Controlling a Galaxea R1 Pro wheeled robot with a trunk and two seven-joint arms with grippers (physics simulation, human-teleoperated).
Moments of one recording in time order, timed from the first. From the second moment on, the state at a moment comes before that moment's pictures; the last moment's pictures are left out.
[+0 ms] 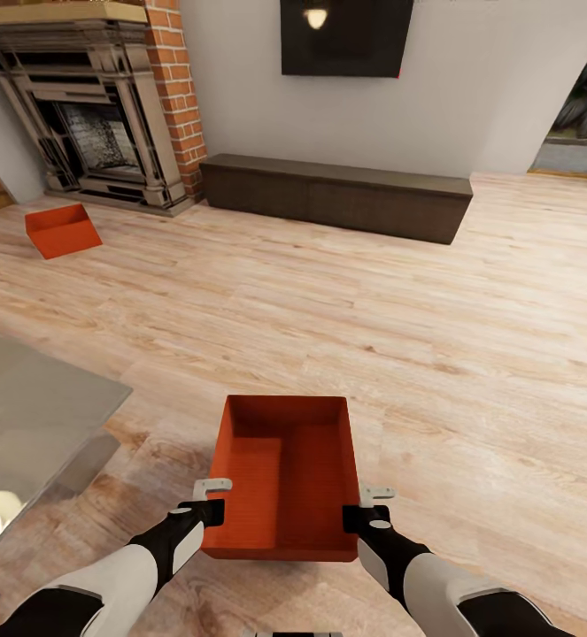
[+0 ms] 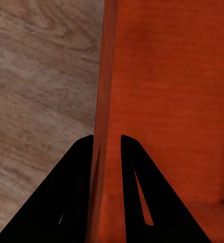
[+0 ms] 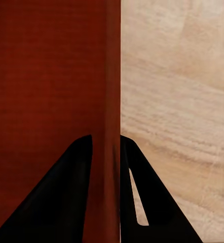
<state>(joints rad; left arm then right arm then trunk) -0.76 -0.06 -0.16 -0.12 0.21 0.06 0.12 -0.76 0.15 0.10 -0.06 -0.06 -0.07 -0.22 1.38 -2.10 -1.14</state>
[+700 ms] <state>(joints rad) -0.76 -0.06 -0.16 -0.12 0.21 0.06 0.11 -0.76 0.15 0.10 -0.06 -0.06 -0.07 -0.22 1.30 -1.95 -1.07</state>
